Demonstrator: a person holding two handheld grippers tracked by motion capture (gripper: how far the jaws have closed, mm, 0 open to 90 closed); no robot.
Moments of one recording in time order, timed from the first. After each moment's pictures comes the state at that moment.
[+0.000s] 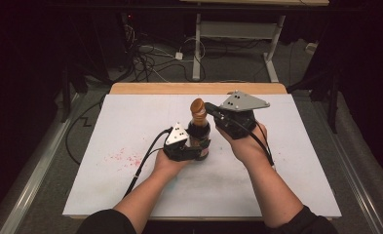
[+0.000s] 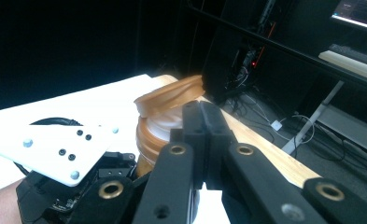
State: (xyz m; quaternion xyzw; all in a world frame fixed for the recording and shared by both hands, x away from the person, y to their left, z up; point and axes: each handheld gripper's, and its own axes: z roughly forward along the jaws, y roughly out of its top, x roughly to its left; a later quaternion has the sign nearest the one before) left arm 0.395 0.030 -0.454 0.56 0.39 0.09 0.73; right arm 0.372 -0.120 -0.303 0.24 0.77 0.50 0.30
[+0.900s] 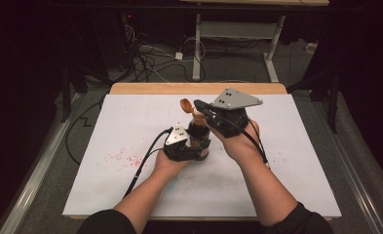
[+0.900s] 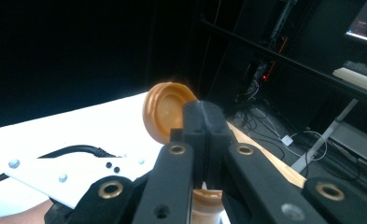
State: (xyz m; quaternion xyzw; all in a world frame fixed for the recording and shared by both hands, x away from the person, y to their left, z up) left arm 0.395 0.029 -0.455 0.55 0.39 0.09 0.73; right arm 0.368 -0.103 -0.291 0.22 0.77 0.52 0.30
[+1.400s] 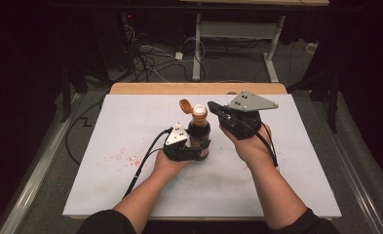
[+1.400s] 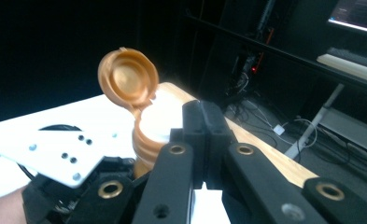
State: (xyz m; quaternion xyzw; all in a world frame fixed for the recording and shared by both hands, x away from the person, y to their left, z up) left arm 0.394 0.030 -0.455 0.56 0.39 0.09 0.73; right arm 0.370 -0.134 -0.302 0.25 0.76 0.52 0.30
